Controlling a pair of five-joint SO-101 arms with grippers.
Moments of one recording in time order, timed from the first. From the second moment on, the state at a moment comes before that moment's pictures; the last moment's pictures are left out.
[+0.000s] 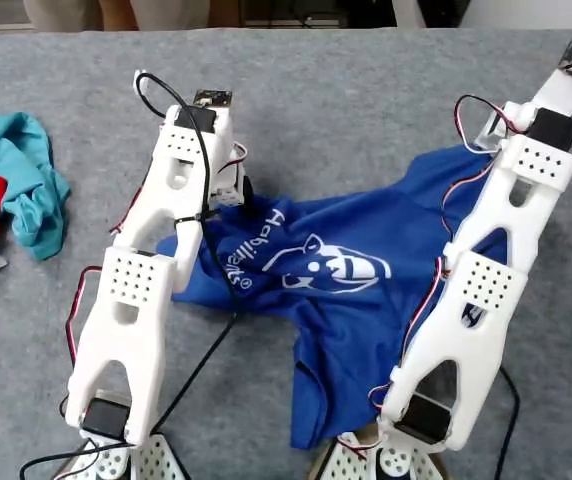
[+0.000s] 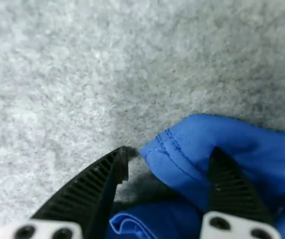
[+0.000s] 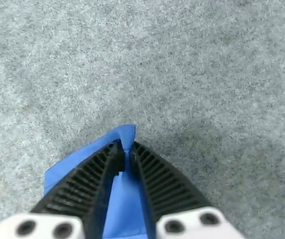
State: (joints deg) left arm 10.0 60.3 -58.2 94.7 2.4; right arm 22.4 69.6 -92.9 93.1 -19.6
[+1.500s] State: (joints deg) left arm 13.8 32.4 -92.9 90.8 2.3; right arm 16.7 35.4 -92.9 71.4 -19.6
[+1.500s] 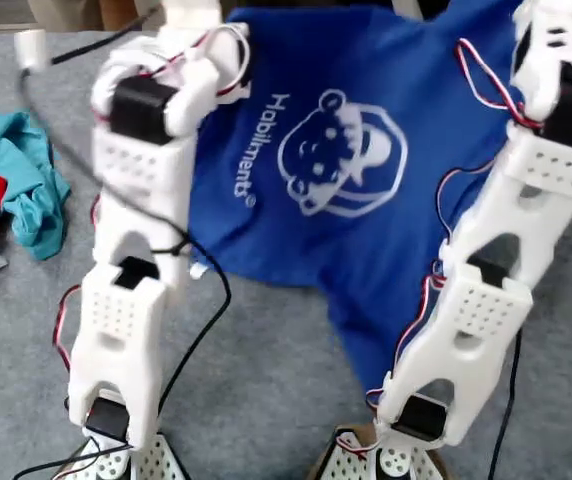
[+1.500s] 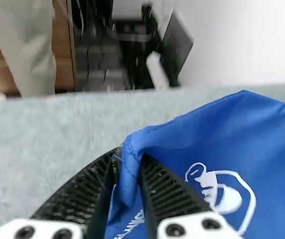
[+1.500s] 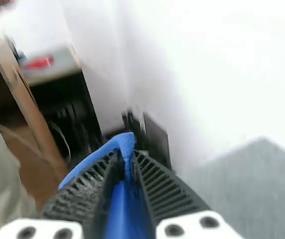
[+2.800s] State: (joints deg) left arm -0.4 -38.3 -45.7 100.3 -7.4; right arm 16.6 -6.7 -94.5 81.9 -12.6
